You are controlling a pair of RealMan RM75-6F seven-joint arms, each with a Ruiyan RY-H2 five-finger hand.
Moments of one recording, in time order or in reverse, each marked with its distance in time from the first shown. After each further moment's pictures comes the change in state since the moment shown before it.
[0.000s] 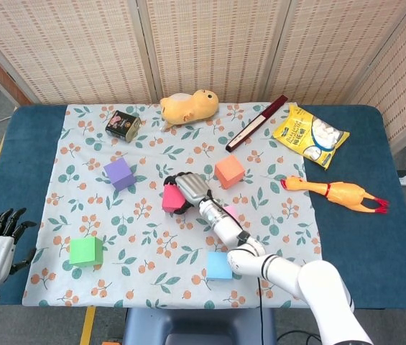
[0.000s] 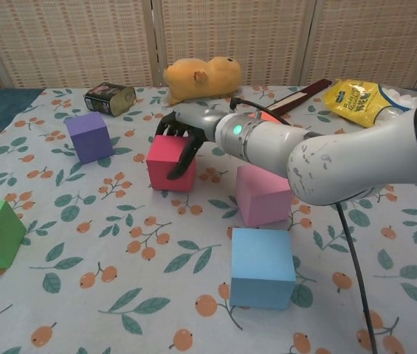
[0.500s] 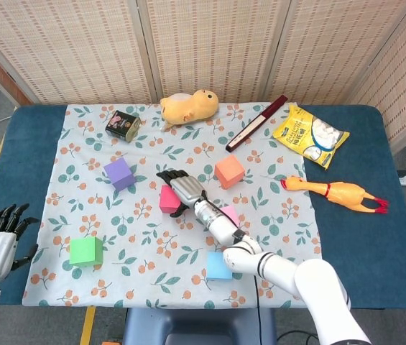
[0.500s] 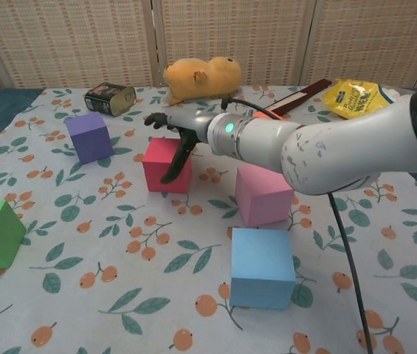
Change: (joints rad) left arm -0.029 0.016 -0.010 -0.001 0.025 -0.009 -0.010; right arm 0.022 0.025 0.005 -0.037 0.023 -0.054 -0.020
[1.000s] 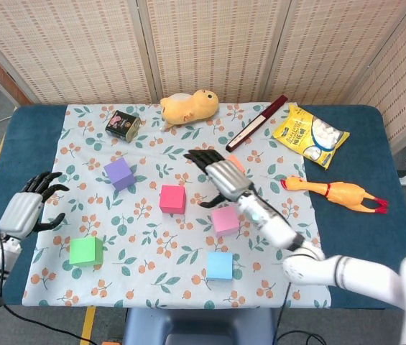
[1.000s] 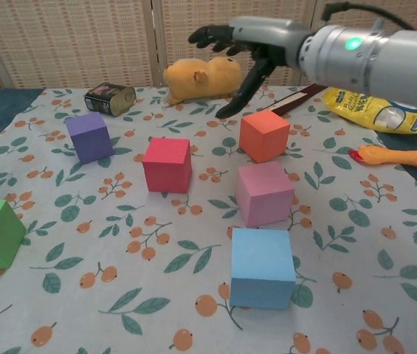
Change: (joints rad) left arm -0.251 0.064 -0.107 -0.004 -0.042 -0.316 -0.238; right arm -0.307 0.591 -0.061 -0.792 -0.059 0.297 -0.108
